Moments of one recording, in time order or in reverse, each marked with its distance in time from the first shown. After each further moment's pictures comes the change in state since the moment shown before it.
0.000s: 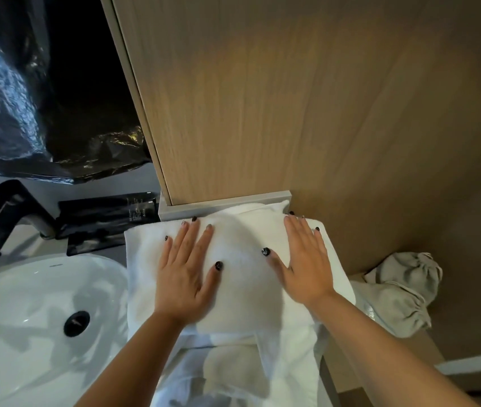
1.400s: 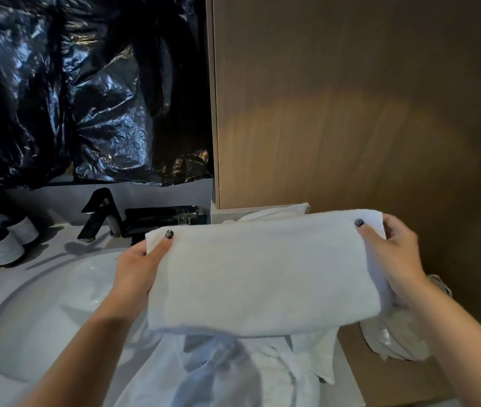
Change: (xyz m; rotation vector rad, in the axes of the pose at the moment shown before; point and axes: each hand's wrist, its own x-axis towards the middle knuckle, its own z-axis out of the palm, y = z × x) left_hand -0.064 -0.008 -0.166 -0.979 0.251 -0.804; right_hand -0.065 -0.032 -0.152 0.844 0.316 0.389
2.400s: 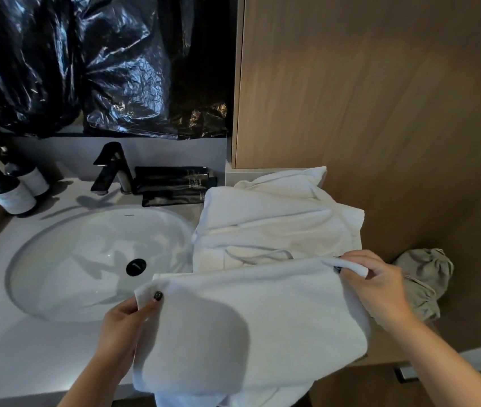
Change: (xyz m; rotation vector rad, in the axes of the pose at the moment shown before) left_hand -0.069 -0.134 -0.085 -0.007 0.072 -0.264; right_hand -0.084 0.093 0.017 -0.026 -0.272 -0.220
